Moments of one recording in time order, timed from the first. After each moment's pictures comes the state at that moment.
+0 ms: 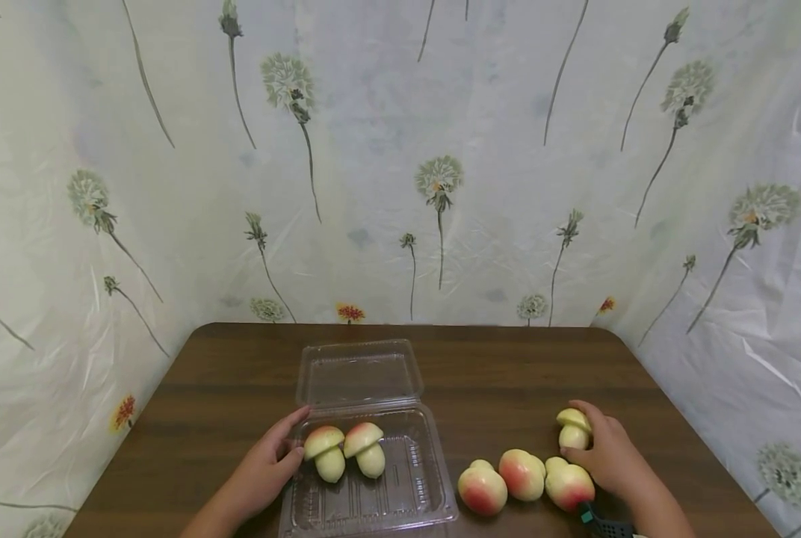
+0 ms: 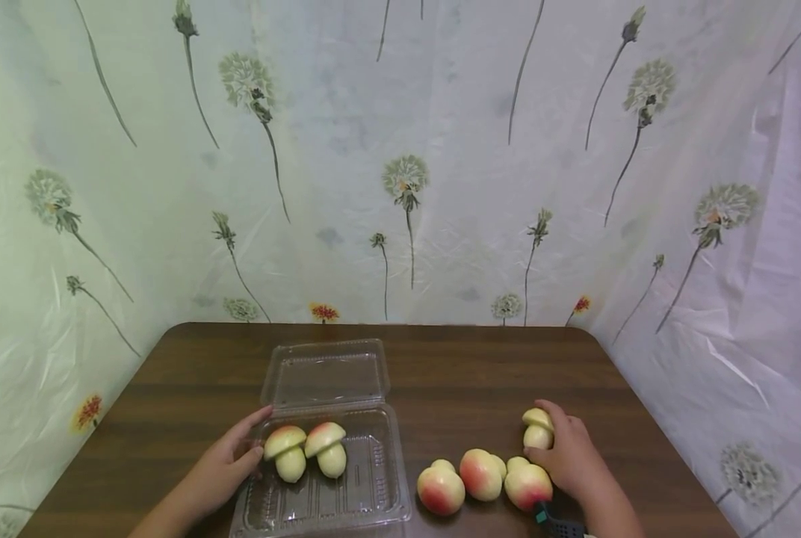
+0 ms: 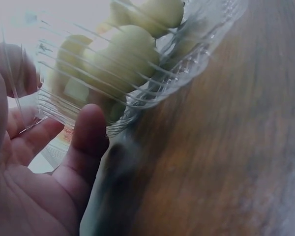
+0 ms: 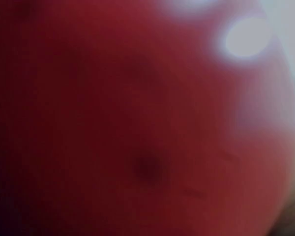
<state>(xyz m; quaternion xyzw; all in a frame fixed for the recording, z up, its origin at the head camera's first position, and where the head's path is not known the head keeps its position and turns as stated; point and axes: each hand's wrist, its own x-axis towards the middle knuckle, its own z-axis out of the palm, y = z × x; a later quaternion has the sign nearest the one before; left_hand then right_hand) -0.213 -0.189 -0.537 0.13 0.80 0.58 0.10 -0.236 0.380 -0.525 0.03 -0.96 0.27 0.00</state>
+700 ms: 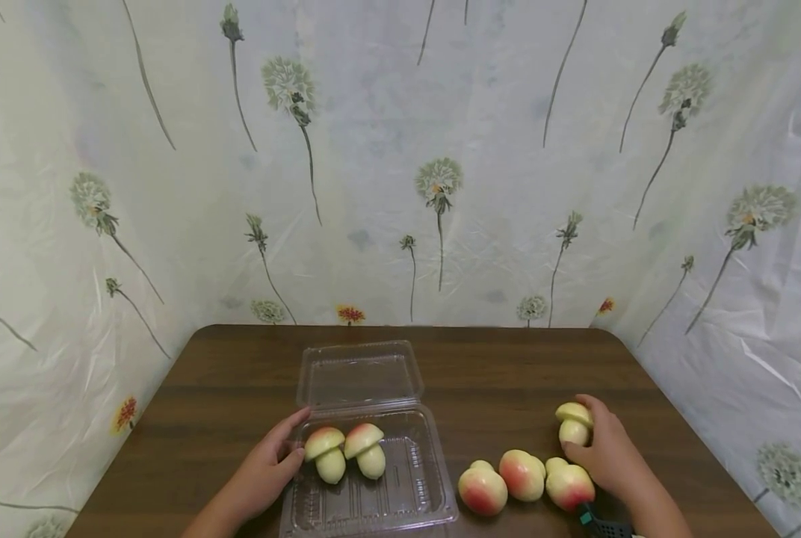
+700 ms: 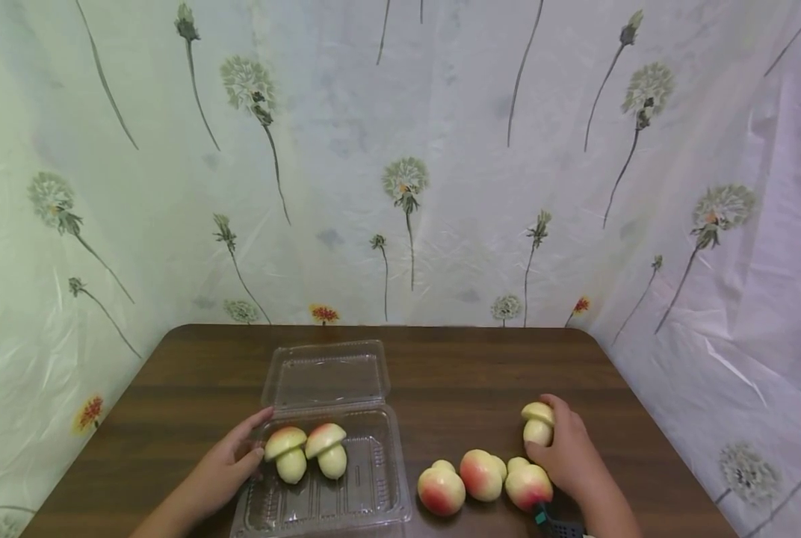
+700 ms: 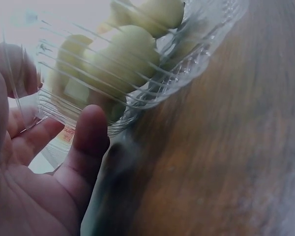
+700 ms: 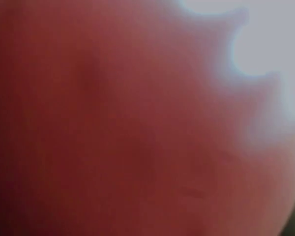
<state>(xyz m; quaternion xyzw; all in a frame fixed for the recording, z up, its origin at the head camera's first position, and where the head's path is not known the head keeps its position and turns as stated) -0.212 -0.190 -0.537 0.13 0.79 0.59 0.10 -0.235 0.375 -0.523 0.03 -0.96 0.29 0.04</state>
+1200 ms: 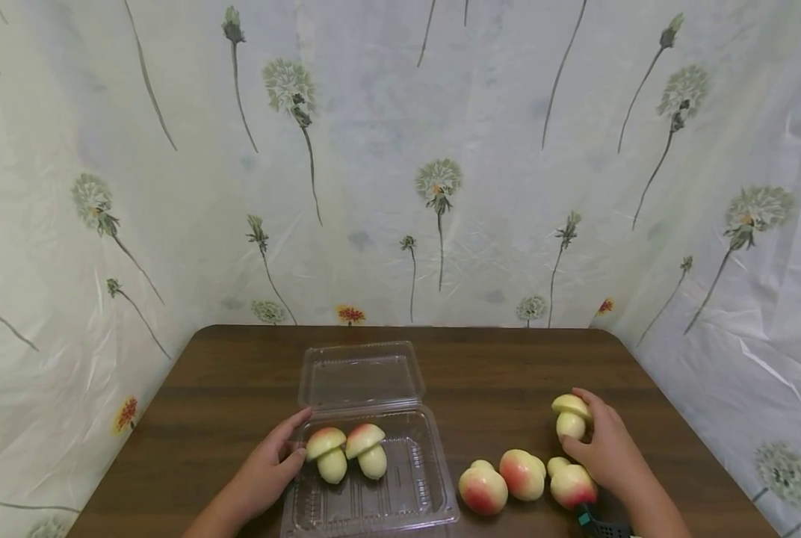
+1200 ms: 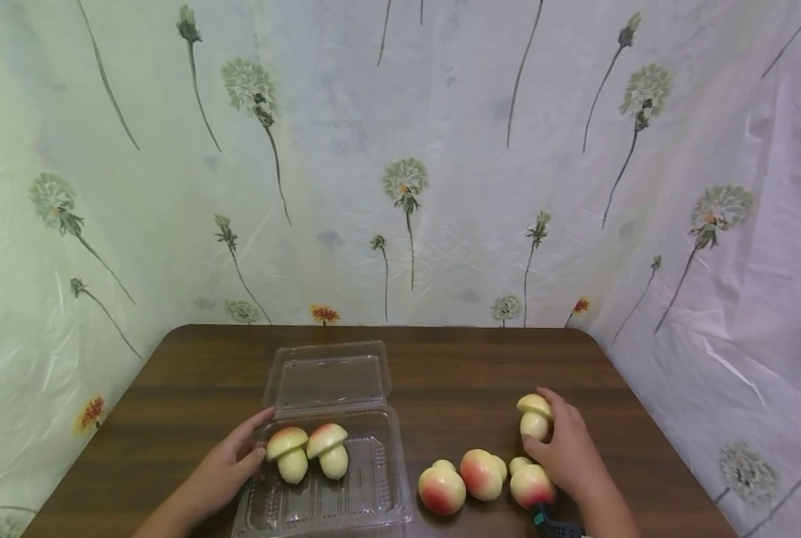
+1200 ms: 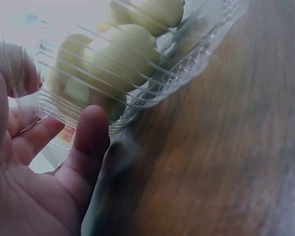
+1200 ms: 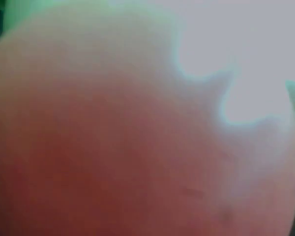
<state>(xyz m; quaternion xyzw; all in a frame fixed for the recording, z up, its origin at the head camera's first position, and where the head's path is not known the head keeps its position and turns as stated) -0.212 -0.189 -0.538 0.13 0.80 0.58 0.10 -0.230 0.367 -0.513 0.02 -0.95 0.31 0.04</state>
